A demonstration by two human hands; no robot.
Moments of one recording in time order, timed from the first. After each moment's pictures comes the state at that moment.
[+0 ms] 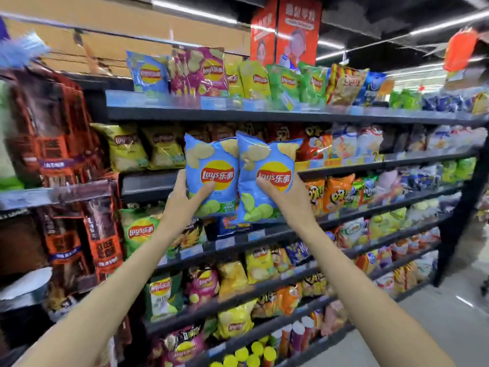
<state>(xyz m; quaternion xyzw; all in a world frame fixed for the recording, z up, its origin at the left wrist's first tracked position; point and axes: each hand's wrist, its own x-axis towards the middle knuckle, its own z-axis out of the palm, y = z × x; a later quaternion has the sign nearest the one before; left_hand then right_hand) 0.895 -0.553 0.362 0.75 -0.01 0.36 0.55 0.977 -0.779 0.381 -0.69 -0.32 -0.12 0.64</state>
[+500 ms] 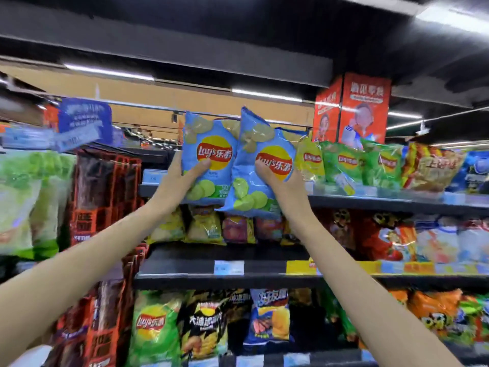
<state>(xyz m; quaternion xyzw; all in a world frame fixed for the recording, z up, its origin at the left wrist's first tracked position) 0.979 -0.448 0.546 0.71 -0.01 0.50 0.50 1.112 -0.644 0.549 -0.54 -0.47 -0.10 0.69</state>
